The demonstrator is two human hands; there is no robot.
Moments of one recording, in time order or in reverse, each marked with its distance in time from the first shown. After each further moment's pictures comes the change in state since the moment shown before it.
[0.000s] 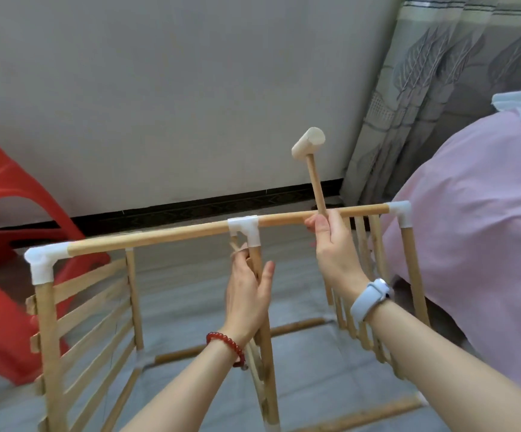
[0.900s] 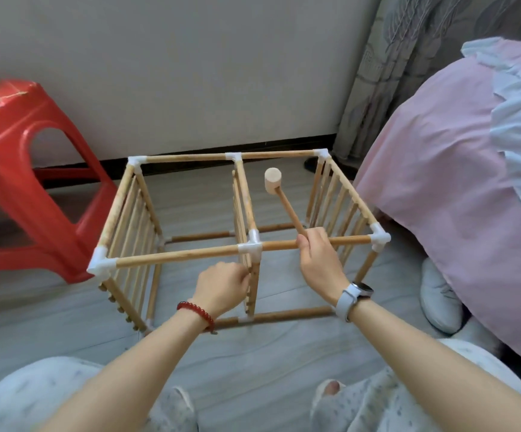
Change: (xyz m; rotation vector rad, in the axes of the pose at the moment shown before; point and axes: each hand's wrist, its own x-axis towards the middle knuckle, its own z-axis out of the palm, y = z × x) left_hand -0.185 -0.028 -0.077 0.734 -0.472 0.057; right_hand -0.219 0.004 -0.028 -0.415 -0.230 0.039
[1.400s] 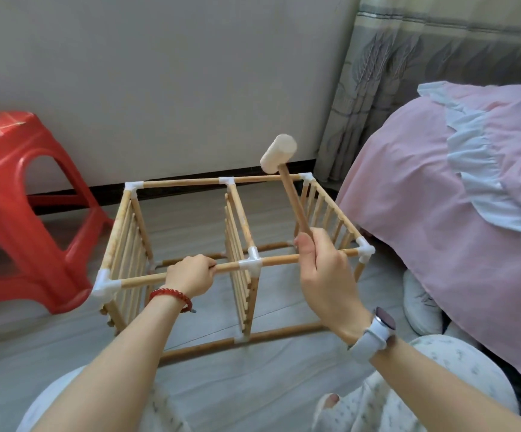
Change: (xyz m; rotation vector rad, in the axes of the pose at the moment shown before) left_hand 0.015 -0.049 -0.063 0.103 -0.072 -0.097; right_hand -0.055 -0.091 -0.035 0.110 0.306 -0.232
